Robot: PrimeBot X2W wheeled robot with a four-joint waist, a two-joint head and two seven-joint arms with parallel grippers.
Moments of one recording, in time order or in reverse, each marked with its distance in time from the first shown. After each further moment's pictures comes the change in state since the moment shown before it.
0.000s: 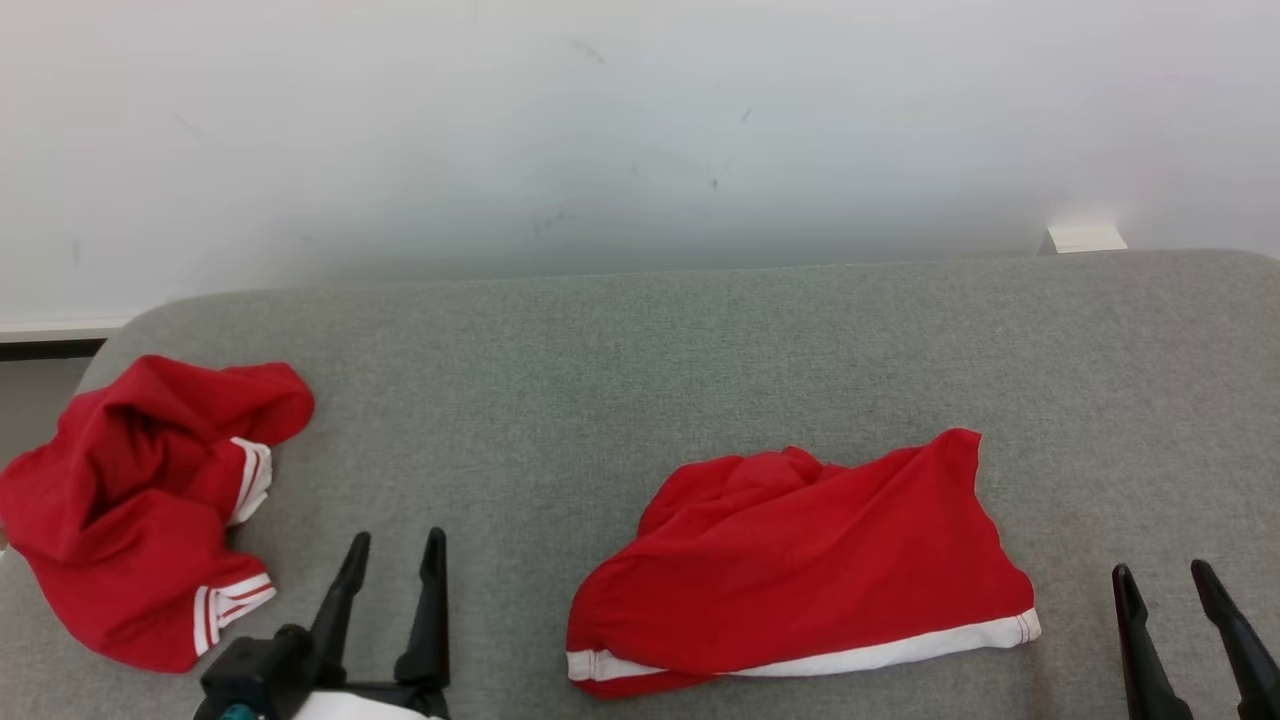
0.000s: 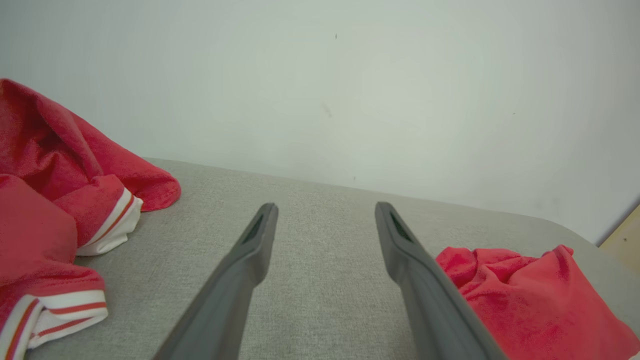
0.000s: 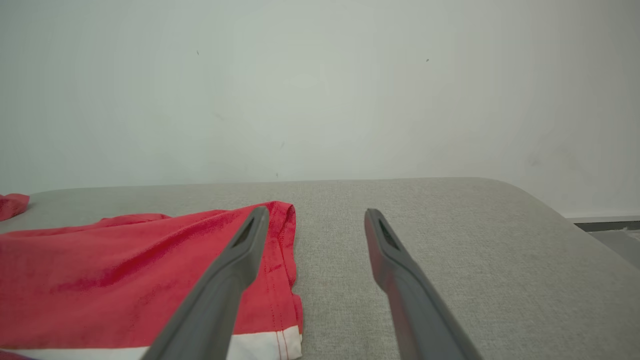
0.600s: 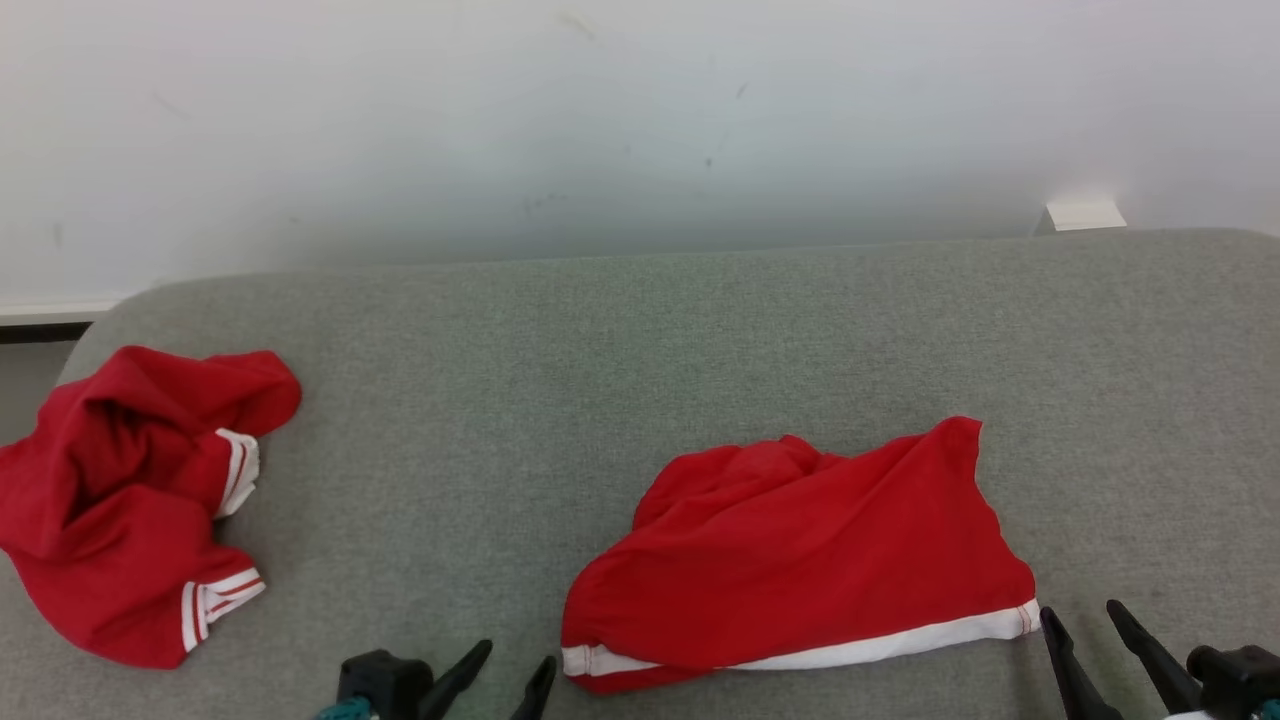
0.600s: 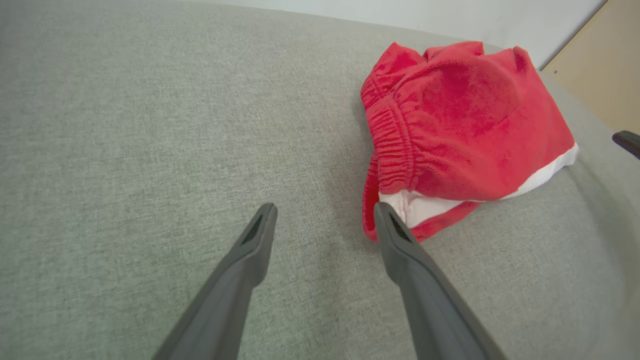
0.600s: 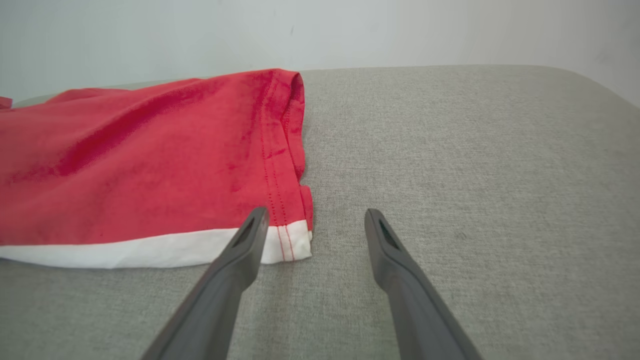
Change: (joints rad) left arm -0.010 0.153 -0.280 0.099 -0.131 -0.044 0.234; right arm -0.139 -0.076 0.221 0.304 0.126 0.000 0.078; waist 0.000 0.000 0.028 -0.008
